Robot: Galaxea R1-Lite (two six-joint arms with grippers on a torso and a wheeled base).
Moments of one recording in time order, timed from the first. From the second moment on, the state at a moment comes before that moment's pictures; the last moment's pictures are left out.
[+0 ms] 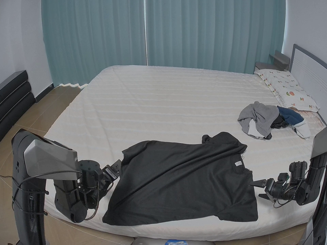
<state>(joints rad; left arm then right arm) -0.36 2.36 -0.40 -1.55 0.29 -0.85 -0.18 2.28 -0.20 -1.30 0.55 0.59</state>
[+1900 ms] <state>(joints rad) -0.23 2.73 -1.76 -0.44 0.12 -0.88 -0.18 2.39 -0.10 -1.55 0.54 0.63</state>
